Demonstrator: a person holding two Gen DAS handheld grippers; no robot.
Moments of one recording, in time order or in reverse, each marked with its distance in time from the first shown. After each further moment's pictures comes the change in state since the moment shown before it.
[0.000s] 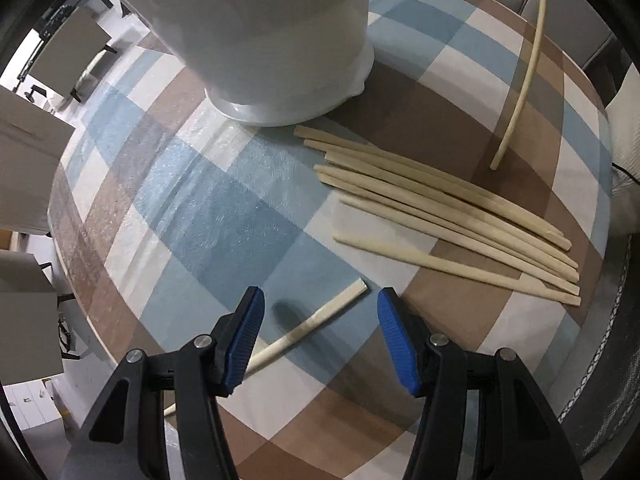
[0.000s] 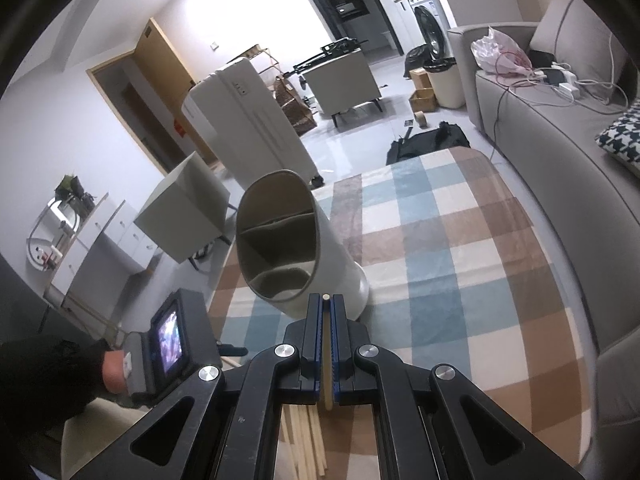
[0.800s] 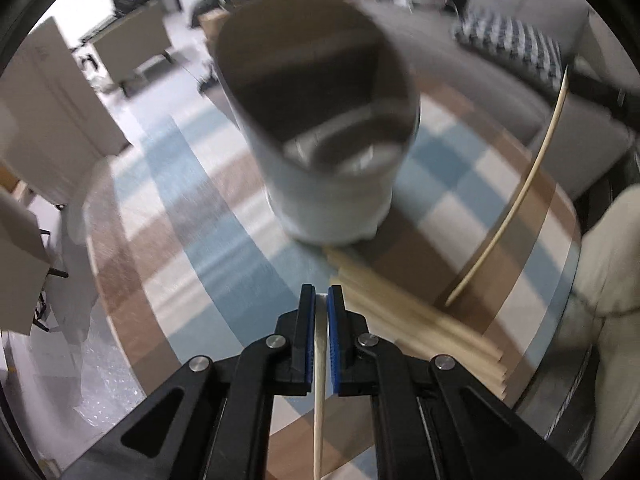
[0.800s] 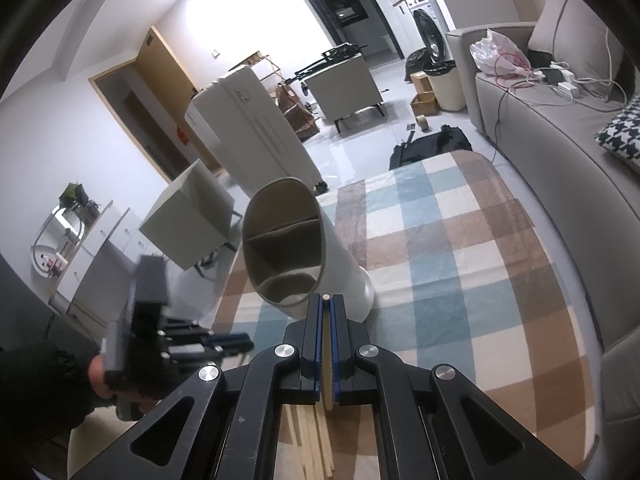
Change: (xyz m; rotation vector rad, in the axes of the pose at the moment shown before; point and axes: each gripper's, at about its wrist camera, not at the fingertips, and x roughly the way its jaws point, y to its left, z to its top) left arm -0.097 0.005 -0.009 -0.282 -0.300 -0.010; right arm -0.006 0.002 0.000 0.008 -0.023 0.018
